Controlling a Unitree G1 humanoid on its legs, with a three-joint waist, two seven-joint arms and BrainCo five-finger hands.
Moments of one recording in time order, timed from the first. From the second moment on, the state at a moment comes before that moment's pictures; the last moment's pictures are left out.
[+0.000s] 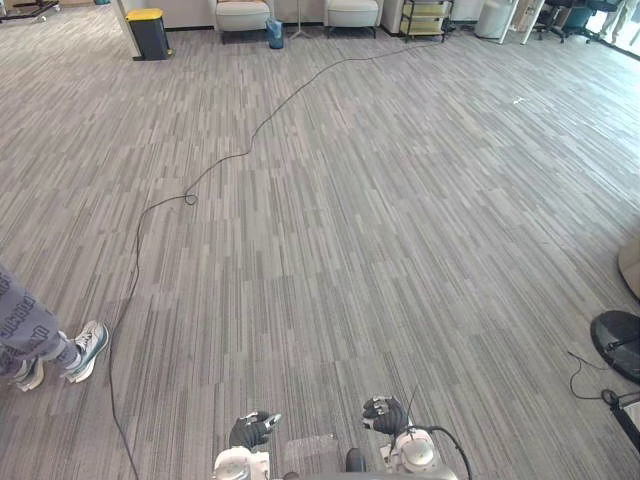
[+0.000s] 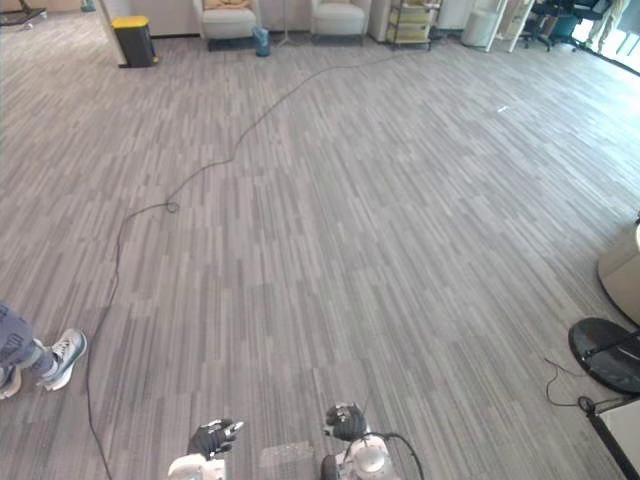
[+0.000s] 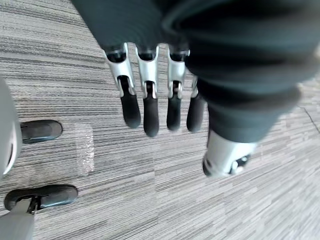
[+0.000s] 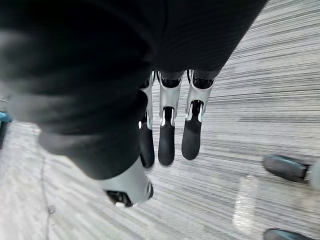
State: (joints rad) left arm 0.13 0.02 0.02 0.92 -0.06 -0.11 0.11; right arm 0.06 -0.04 0.22 0.91 -0.15 -0.10 -0.12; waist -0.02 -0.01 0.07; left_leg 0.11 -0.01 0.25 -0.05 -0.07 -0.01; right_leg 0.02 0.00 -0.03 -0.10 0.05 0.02
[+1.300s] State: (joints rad) left arm 0.09 0.07 0.13 1.05 -0.06 -0.08 0.08; right arm 0.03 -0.03 -0.17 1.08 0.11 -0.06 -0.09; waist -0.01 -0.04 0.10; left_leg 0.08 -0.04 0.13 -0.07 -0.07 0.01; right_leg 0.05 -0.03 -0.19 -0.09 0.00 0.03
